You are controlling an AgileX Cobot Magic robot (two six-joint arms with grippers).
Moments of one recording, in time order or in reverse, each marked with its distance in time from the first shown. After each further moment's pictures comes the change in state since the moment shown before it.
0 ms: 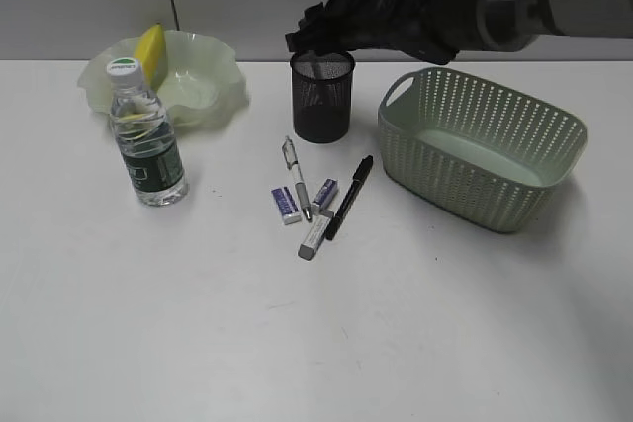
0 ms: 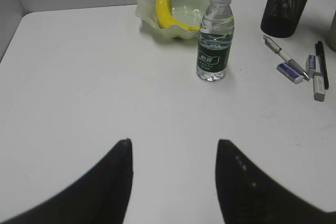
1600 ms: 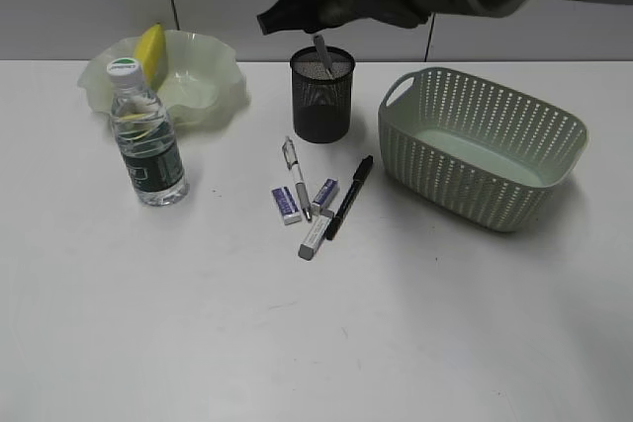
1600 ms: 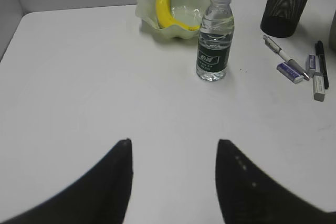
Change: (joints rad) left arm 0.000 0.000 0.000 -0.001 0.000 0.000; right arm 0.131 -0.135 0.007 -0.020 0.326 -0.007
